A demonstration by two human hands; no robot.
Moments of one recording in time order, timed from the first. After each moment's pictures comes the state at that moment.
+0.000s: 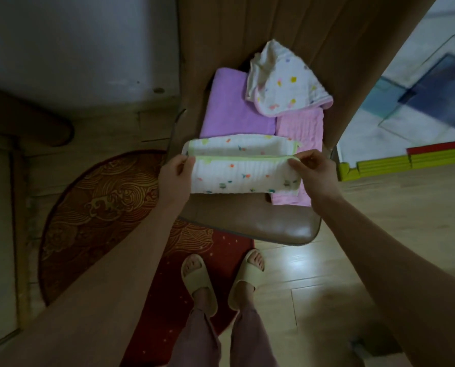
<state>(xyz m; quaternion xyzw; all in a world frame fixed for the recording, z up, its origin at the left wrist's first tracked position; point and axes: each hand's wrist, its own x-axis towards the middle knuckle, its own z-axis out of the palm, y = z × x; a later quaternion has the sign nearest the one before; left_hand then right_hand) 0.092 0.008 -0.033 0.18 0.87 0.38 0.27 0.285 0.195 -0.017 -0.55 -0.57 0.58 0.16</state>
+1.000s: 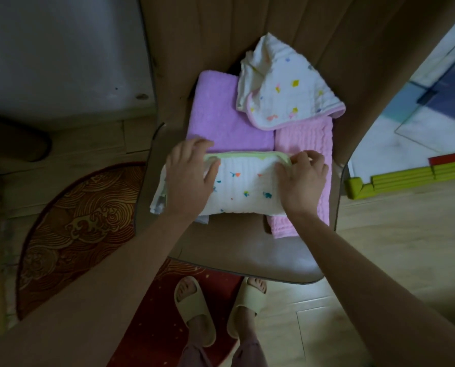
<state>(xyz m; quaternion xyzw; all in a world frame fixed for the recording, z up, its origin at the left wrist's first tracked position) 0.075 0.085 -0.104 0.44 0.86 0.24 0.06 0.235 0.215 -0.103 -0.58 -0.76 0.27 0.07</state>
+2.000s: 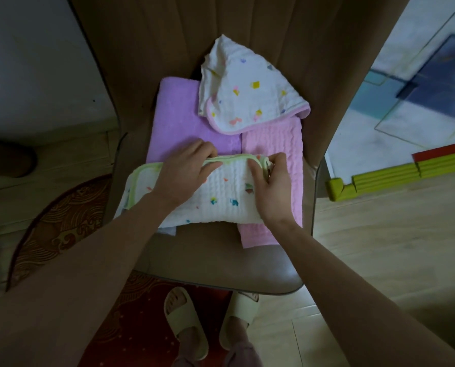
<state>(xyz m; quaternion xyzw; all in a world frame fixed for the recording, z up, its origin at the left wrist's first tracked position) 0.079 0.151 -0.128 0.61 0.75 0.23 0.09 0.250 0.232 -0.103 -0.53 -0.63 0.53 0.19</state>
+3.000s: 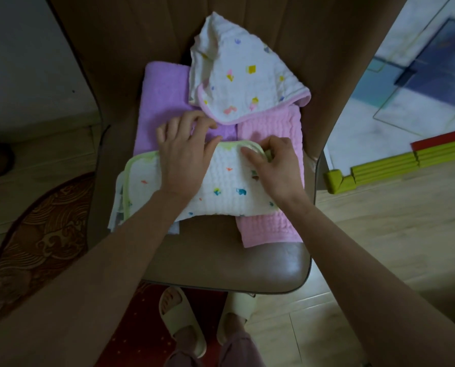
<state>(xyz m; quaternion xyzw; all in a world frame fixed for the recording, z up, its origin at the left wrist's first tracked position) 0.098 0.173 -0.133 0.51 0.83 0.20 -0.13 0.249 0.262 -0.106 -0.51 -0.70 0.48 0.11</state>
